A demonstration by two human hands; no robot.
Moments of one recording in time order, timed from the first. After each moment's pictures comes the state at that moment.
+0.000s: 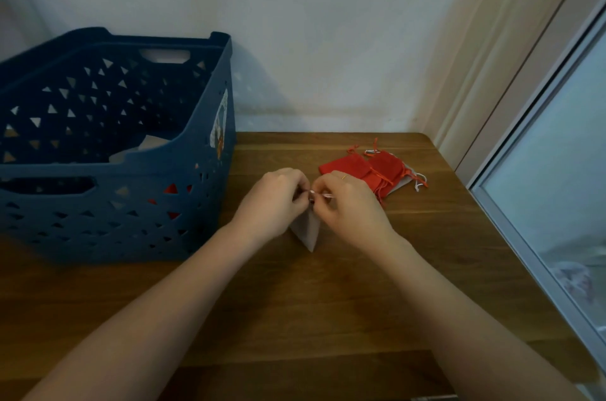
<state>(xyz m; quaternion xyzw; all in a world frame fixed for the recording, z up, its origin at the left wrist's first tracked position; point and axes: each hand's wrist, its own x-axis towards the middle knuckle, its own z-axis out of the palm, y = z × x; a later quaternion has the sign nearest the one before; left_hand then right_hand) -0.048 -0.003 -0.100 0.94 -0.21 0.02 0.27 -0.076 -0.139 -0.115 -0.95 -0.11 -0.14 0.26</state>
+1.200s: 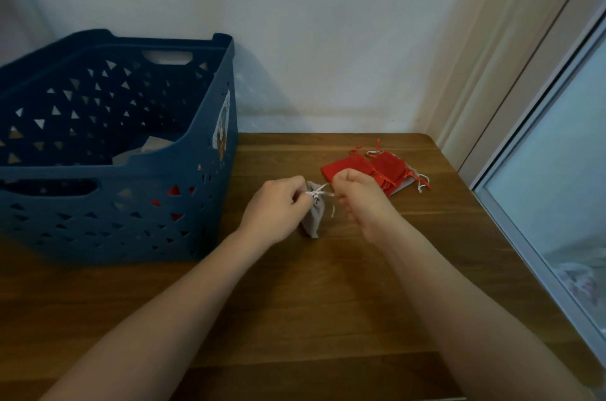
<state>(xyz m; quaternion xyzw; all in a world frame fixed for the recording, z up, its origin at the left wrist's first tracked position) -0.045 -0.004 -0.112 0.92 -0.17 -0.01 0.34 -0.063 -0.146 -0.111 -0.76 0.15 0.02 0.63</state>
